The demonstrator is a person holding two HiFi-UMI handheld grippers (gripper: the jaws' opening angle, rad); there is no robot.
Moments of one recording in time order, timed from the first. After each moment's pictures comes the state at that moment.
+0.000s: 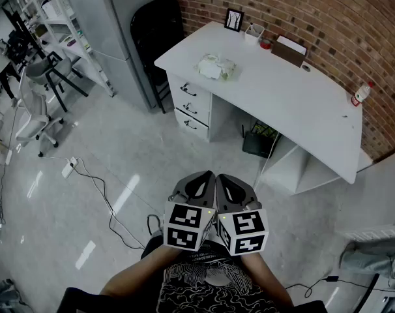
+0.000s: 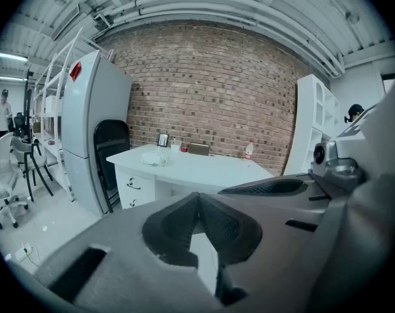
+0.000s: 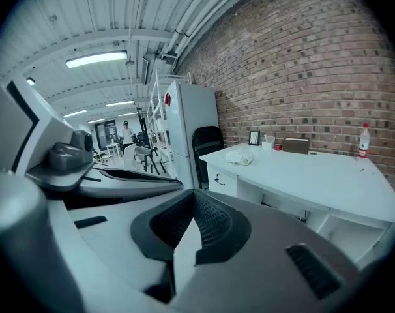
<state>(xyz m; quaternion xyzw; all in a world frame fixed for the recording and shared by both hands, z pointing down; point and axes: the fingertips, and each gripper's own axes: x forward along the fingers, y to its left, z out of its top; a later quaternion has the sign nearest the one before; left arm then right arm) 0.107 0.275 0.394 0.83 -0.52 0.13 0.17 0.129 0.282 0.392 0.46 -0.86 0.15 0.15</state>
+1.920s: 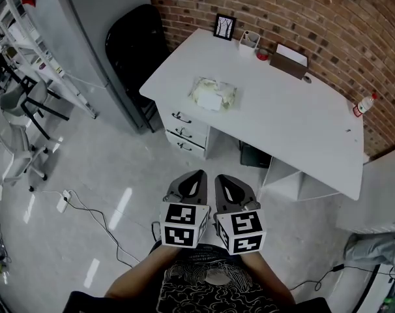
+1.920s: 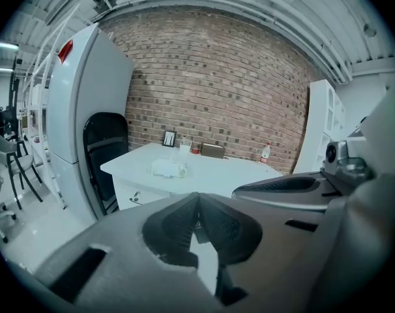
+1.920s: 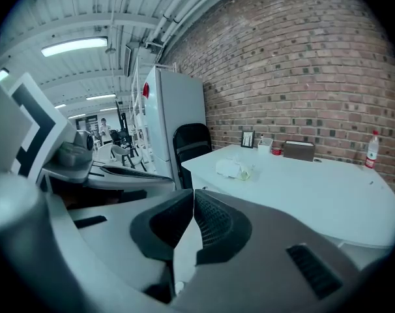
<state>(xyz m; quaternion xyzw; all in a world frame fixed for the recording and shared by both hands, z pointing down) 0.020 0.078 0.405 0.84 -0.49 0.14 0.19 0.061 0.093 0.397 0.52 -0.82 0.15 0.17</state>
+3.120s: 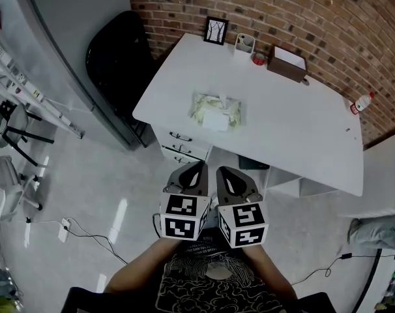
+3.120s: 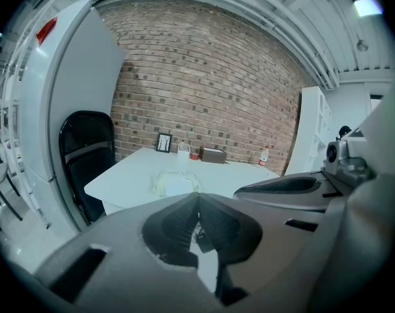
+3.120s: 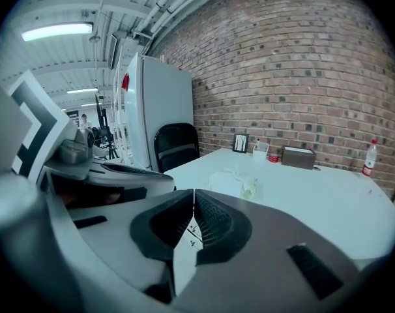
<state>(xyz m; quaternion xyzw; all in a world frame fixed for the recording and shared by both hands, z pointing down) -0.027 -0.056 0.405 0.88 -0.43 0.14 0.18 0.012 -0.033 0.396 0.58 -0.78 0.15 0.18</state>
